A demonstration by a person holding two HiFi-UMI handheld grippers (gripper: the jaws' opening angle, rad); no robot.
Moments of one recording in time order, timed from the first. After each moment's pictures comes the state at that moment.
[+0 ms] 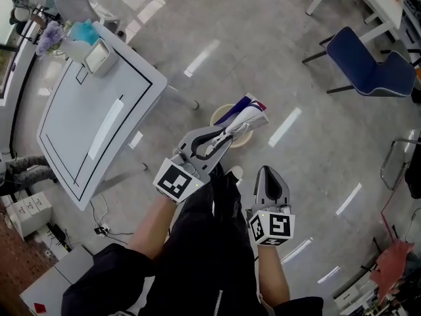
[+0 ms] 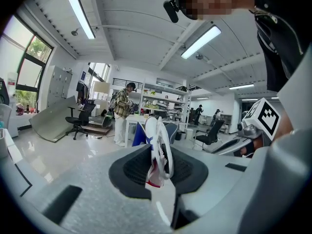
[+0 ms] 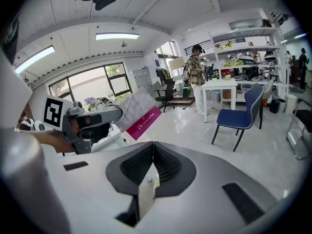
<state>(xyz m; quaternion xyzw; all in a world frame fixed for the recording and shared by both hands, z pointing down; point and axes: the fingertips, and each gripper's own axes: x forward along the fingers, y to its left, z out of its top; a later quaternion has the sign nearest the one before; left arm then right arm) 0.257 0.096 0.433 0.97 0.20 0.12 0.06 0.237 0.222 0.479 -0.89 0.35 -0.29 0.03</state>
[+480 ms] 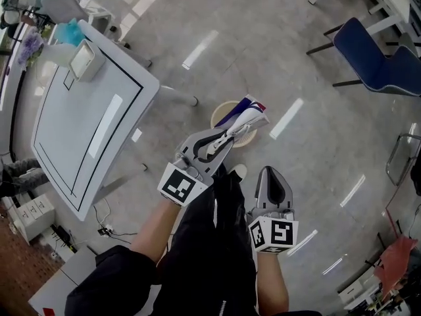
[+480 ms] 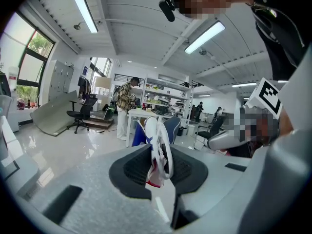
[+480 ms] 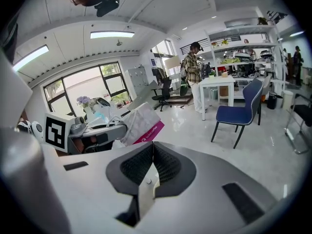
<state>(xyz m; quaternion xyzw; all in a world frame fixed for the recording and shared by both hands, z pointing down) 0.278 0.080 0.508 0.97 0.20 0.15 0.06 0.263 0.195 0.512 -0.89 0.33 -0.30 0.04</state>
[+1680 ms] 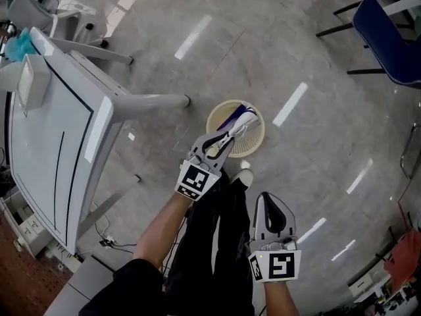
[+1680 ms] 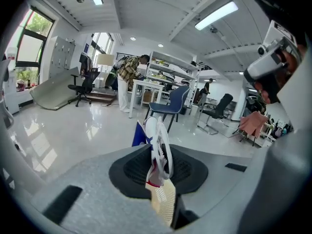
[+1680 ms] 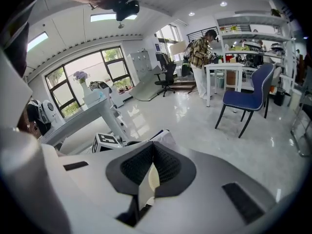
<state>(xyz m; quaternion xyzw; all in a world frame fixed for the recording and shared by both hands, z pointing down) 0.313 0.065 0.821 0.94 0.21 0.25 0.04 0.265 0.166 0.669 -0.86 0.36 -0.36 0.00</state>
